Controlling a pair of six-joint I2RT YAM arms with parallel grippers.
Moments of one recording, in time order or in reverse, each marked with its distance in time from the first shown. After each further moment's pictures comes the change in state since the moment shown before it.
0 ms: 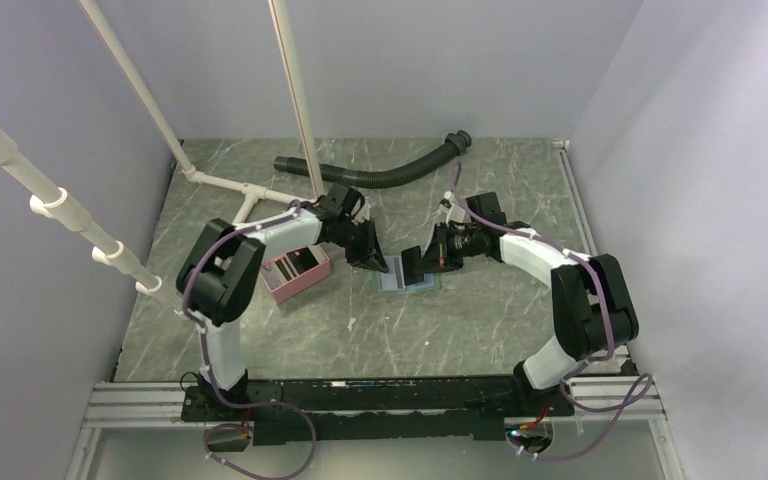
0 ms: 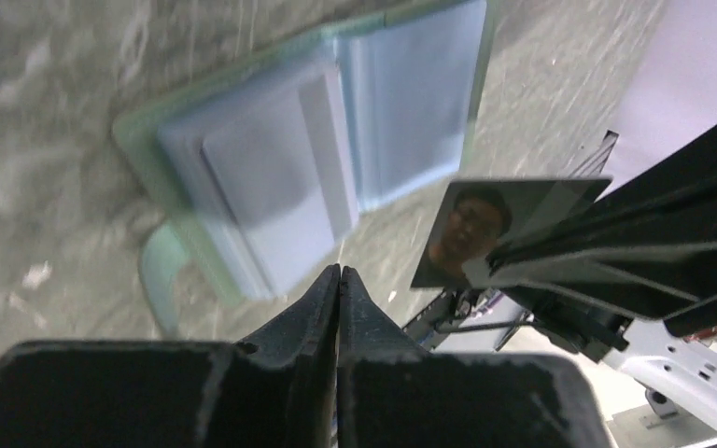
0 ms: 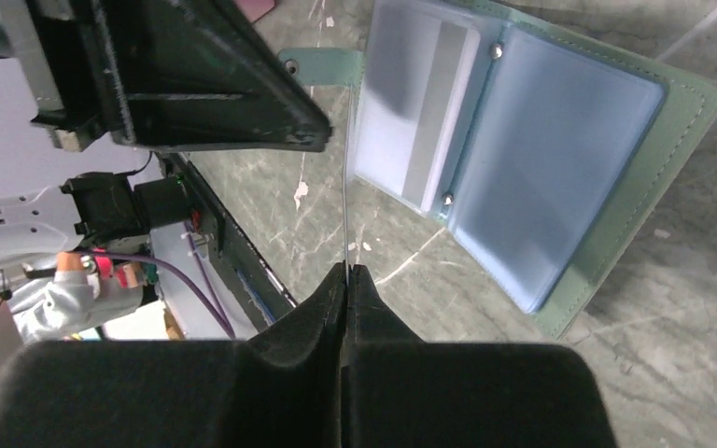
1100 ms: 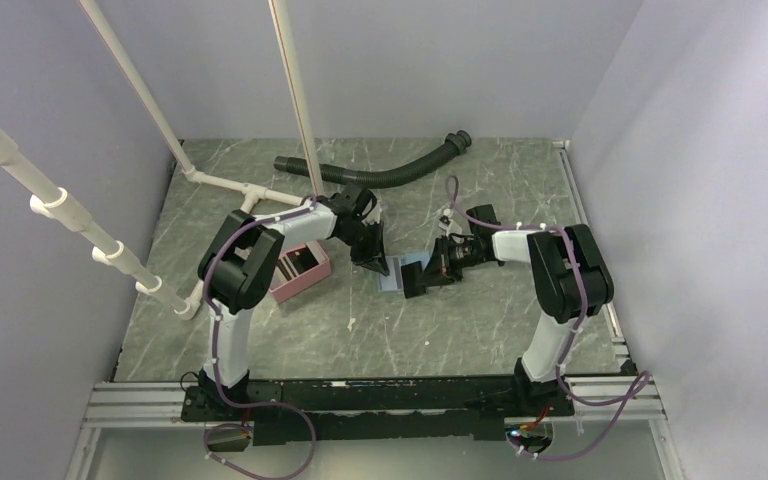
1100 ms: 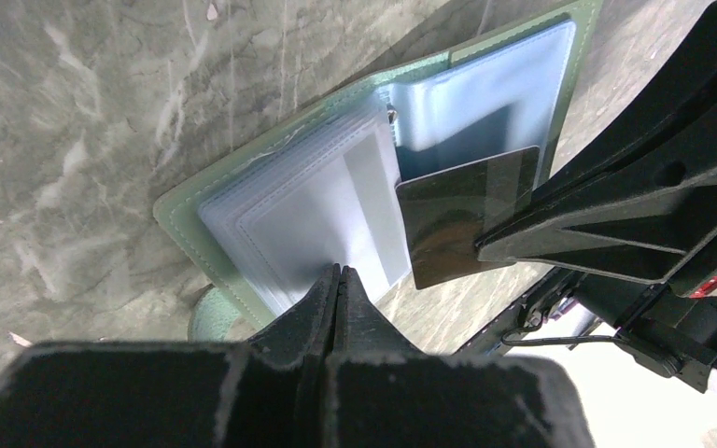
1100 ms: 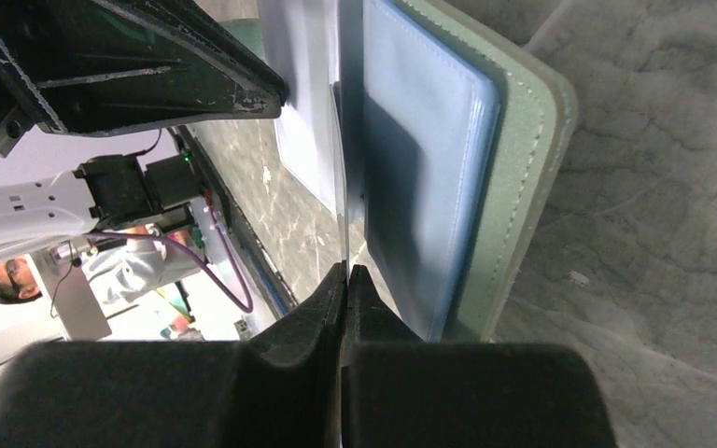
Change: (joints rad) left arm -0.024 0.187 0.162 -0.101 -0.066 0.157; right arm -0.069 0.260 -0.036 0.103 -0.171 -0.038
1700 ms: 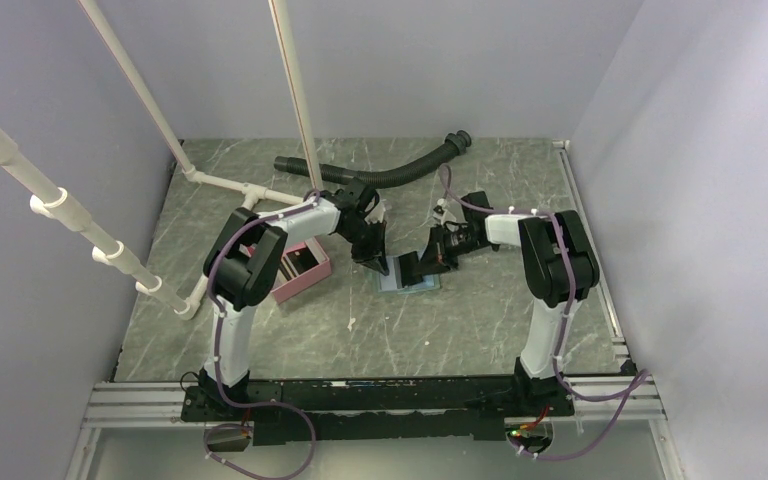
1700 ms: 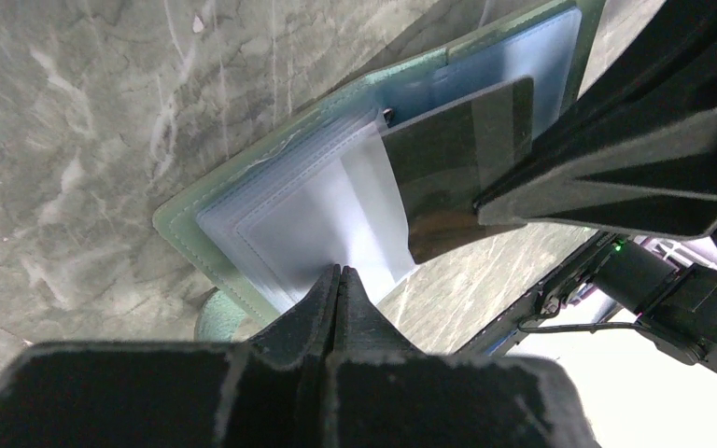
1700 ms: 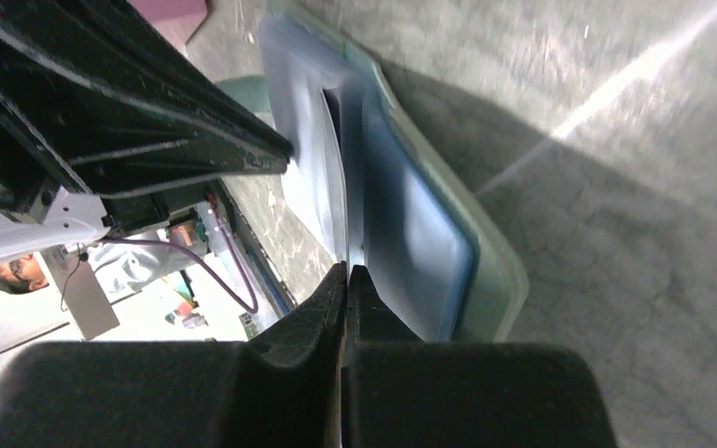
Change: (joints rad) left arm -0.002 0.038 0.074 -0.088 -0.001 0.076; right arm 0.001 0.116 0.169 -0.130 -0.011 -0.058
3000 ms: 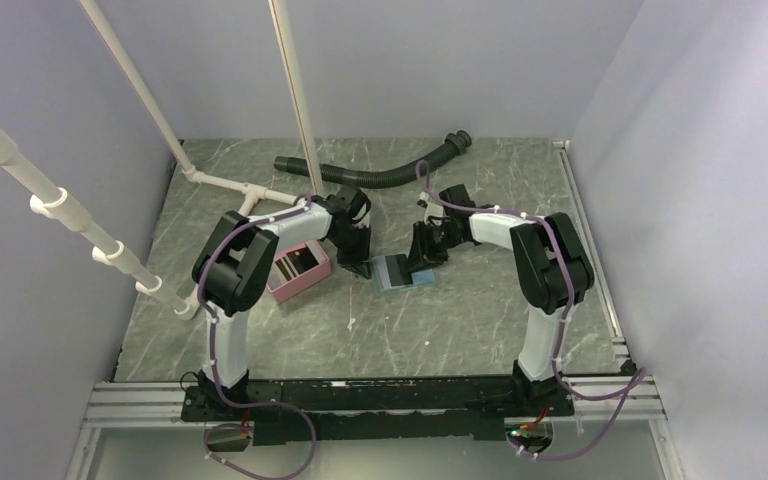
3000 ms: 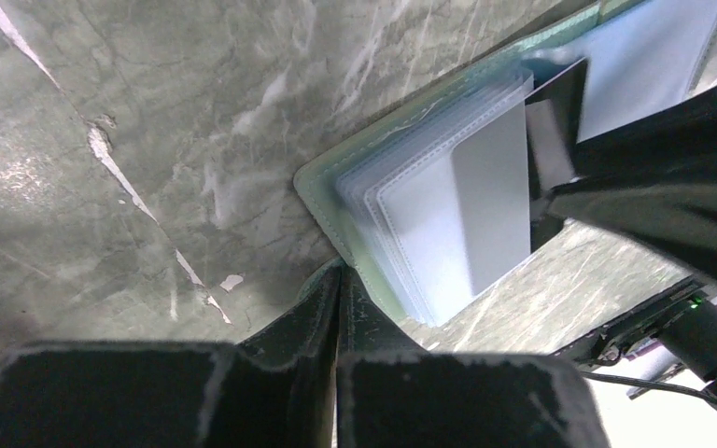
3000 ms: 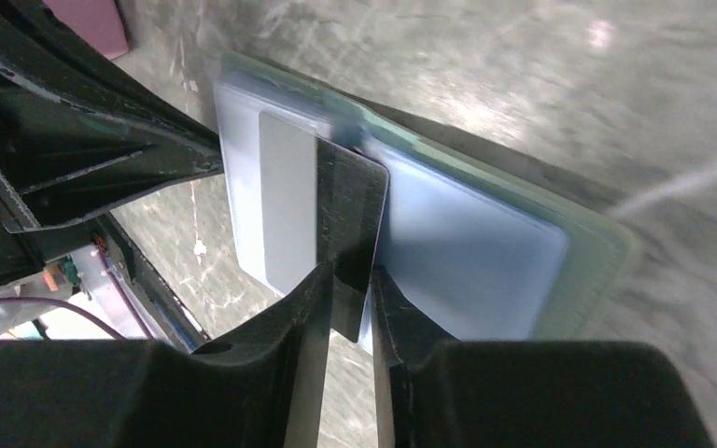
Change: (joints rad) left arm 0.008 -0.074 -0.098 -0.024 -0.177 -0.013; right arm 0.113 -0.021 0.089 -0.029 0.271 -0.036
